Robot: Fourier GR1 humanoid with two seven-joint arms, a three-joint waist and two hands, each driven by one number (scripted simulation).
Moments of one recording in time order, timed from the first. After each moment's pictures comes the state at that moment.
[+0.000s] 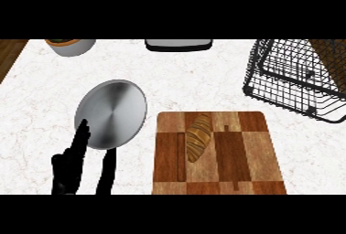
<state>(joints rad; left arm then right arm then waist) 0.13 0.13 -0.08 -1.48 -0.05 0.22 0.02 0.07 -0.87 -0.64 -1.79 0.08 0.32 0.20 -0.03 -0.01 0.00</state>
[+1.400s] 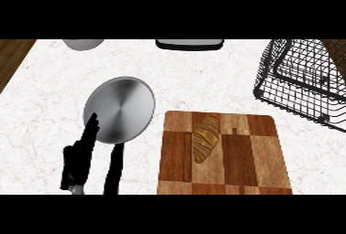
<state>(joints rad) 0.07 0.10 -0.09 -1.45 -0.08 0.19 0.04 -0.68 -0.96 -0.20 -1.11 0.27 0.27 0.20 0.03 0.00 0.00</state>
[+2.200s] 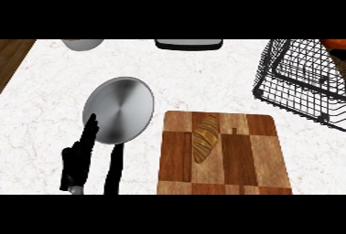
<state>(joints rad) 0.07 0.09 -0.07 -1.45 -0.08 0.18 0.02 -0.89 -0.72 -0.20 -0.69 0.35 0.13 0.12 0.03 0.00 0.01</state>
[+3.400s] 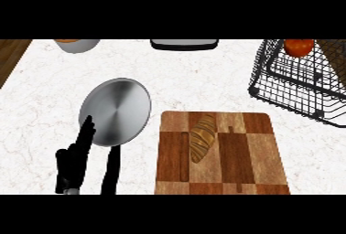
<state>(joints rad) 0.09 0.09 -0.06 -1.47 -0.08 0.17 0.04 -0.84 -1.04 -0.66 -0.44 0.05 0.04 0.01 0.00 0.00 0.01</state>
